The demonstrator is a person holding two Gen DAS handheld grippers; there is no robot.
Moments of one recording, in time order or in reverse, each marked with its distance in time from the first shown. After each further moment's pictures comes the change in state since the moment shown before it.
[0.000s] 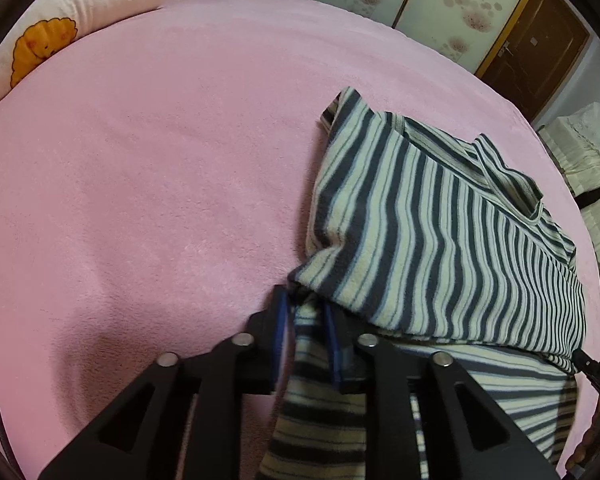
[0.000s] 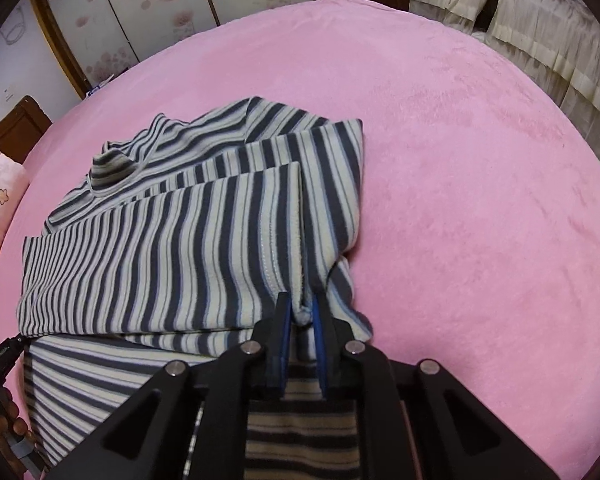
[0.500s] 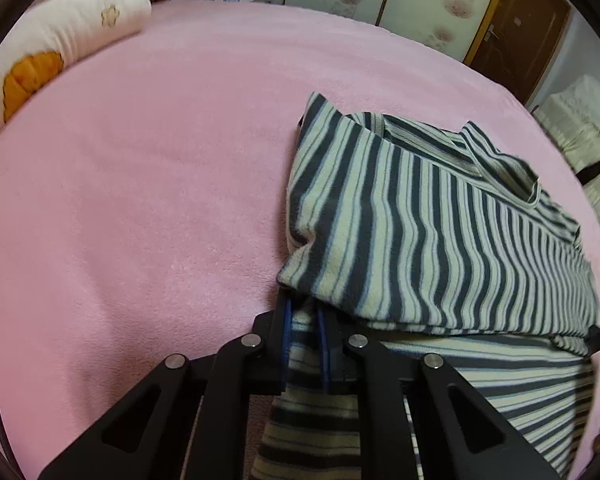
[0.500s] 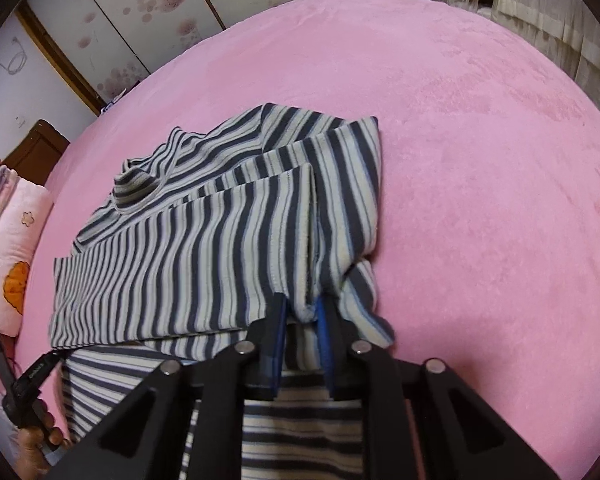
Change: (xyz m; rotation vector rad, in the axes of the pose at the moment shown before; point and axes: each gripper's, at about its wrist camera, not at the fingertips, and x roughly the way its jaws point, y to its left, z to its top) left arm -0.003 -0.024 -0.001 0.100 -0.036 0.059; right arm 0.000 -0.008 0.007 0.076 0.026 0.131
